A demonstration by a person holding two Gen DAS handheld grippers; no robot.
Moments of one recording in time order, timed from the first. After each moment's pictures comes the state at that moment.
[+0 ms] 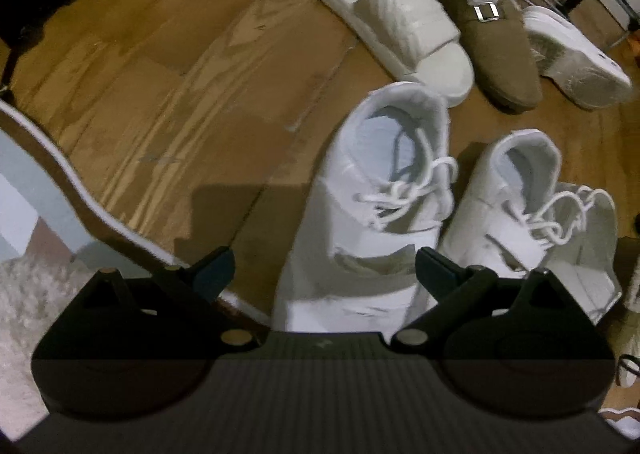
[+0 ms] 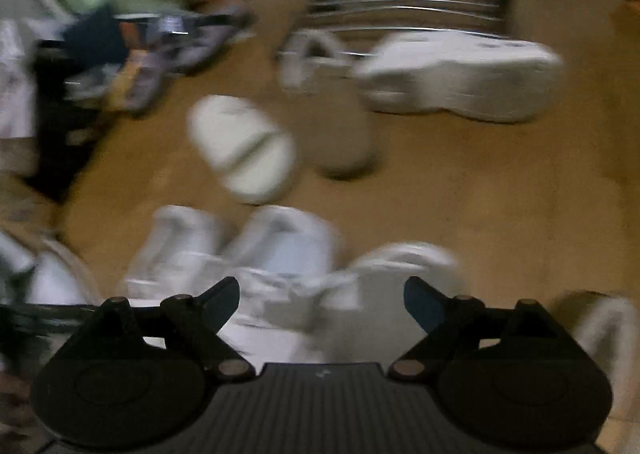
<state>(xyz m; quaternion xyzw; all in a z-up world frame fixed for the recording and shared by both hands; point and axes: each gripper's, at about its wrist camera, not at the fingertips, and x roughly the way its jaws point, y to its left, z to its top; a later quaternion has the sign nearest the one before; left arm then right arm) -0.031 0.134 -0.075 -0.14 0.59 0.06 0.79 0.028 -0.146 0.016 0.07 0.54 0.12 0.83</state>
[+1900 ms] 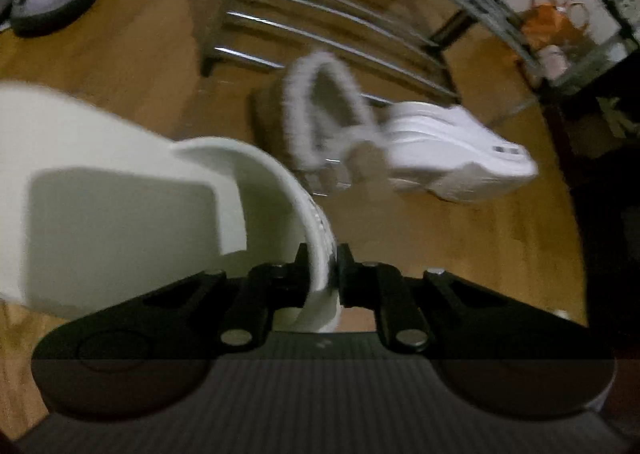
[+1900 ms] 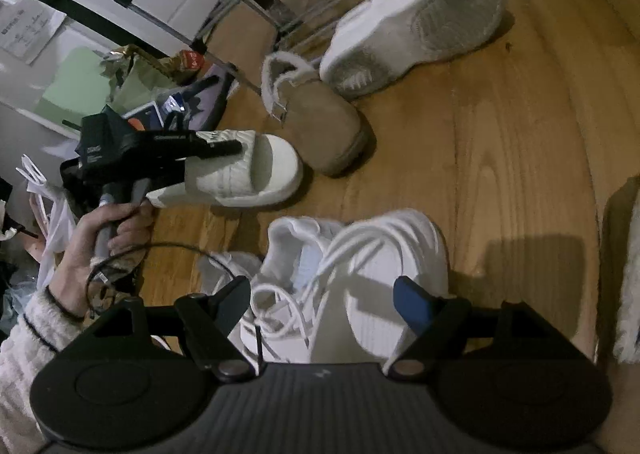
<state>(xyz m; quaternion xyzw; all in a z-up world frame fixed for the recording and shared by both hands) 0.214 0.107 -0.069 -0.18 0.53 -0.17 0.81 0.014 -0.196 -0.015 0.28 0.48 0.18 0.81</state>
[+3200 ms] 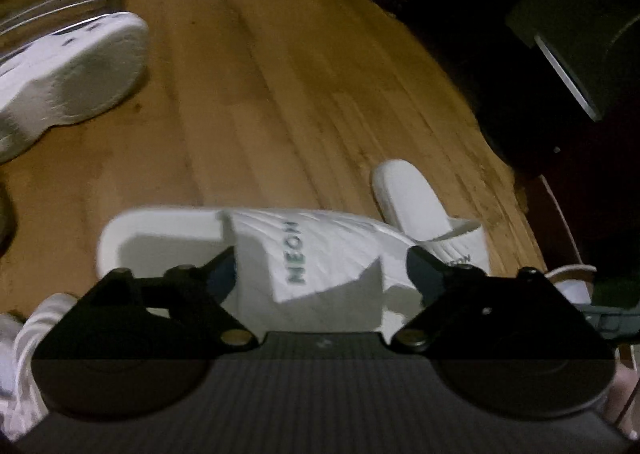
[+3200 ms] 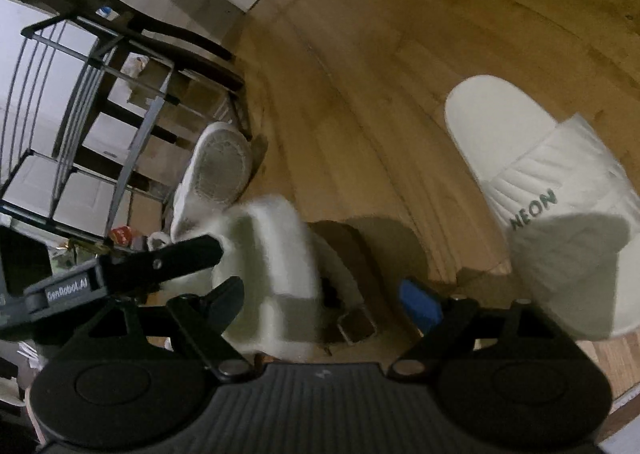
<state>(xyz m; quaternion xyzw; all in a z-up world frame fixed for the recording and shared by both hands) 0.064 -0.287 -0.041 0.00 0.53 -0.36 0.77 -0.117 -0.427 -0.060 0.44 0.38 -0.02 0.81</state>
